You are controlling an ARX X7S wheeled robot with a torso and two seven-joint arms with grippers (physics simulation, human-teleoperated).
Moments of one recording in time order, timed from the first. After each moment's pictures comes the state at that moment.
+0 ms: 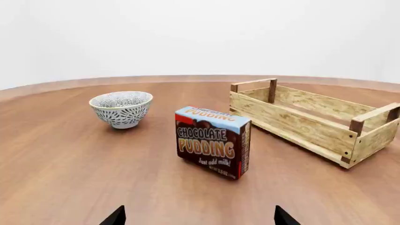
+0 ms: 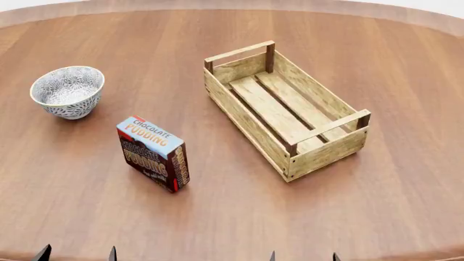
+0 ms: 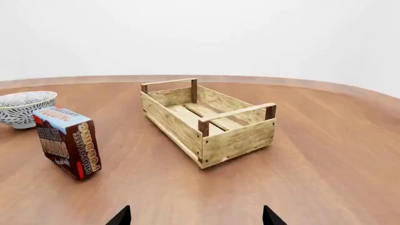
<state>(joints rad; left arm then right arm) 0.00 0.00 0.00 0.00 0.00 0.00 0.00 0.00 0.00 0.00 0.00 0.00 0.00 0.00</state>
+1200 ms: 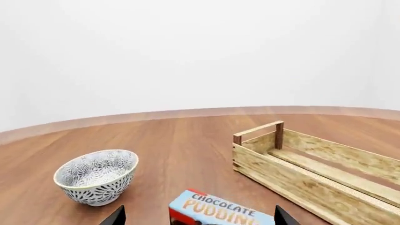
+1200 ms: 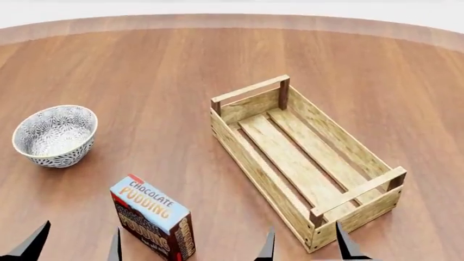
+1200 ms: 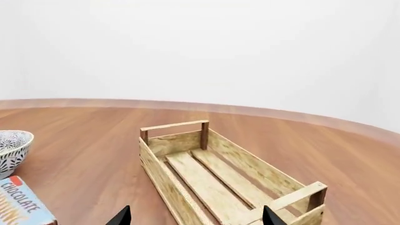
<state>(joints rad) 0.01 -0.14 0.17 0.25 -0.09 -0.13 -0.14 0.06 0.14 -0.13 -0.17 0.09 0.15 0.12</state>
